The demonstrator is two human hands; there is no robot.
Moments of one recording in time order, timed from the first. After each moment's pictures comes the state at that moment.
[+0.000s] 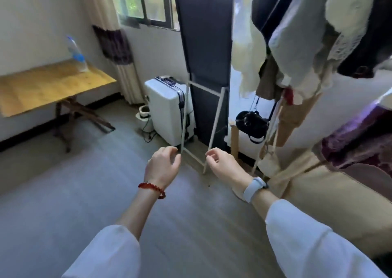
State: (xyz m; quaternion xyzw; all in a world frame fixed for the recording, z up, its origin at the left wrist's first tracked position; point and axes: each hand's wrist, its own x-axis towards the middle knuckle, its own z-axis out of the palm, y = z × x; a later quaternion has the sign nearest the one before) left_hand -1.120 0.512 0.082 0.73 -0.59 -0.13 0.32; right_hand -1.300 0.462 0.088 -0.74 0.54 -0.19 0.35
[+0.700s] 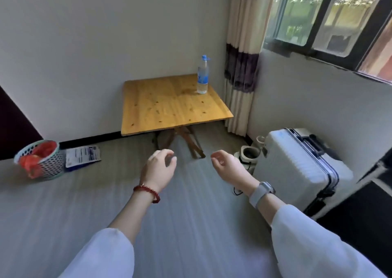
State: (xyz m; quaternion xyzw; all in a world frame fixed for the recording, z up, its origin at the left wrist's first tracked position) left_hand -0.517 0.277 0.098 0.87 -0.32 -0.03 0.38; right_hand -0.653 0.121 0.099 -0.87 0.31 -0.12 0.37
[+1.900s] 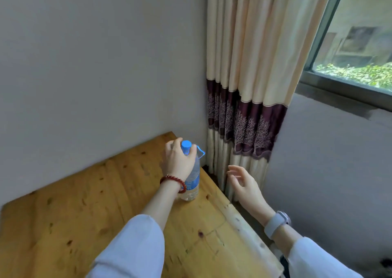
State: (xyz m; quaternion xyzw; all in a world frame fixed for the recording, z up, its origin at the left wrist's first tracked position) left_hand 0.104 -0.482 0.114 0.82 -0.37 -0.09 0.42; right_hand -0.079 -0.517 0.068 -0.72 0.44 -0.30 0.44
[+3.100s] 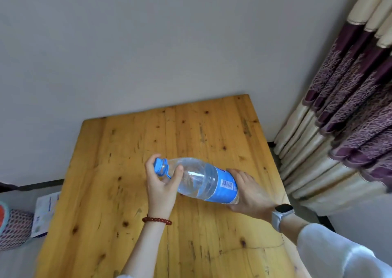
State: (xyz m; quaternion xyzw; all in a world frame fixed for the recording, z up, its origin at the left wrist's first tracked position) left_hand 0.201 -0.393 -0.015 0.79 -0.12 -0.01 0.60; right_hand 0.082 -0.587 -0.090 -0.95 0.09 0.02 0.30
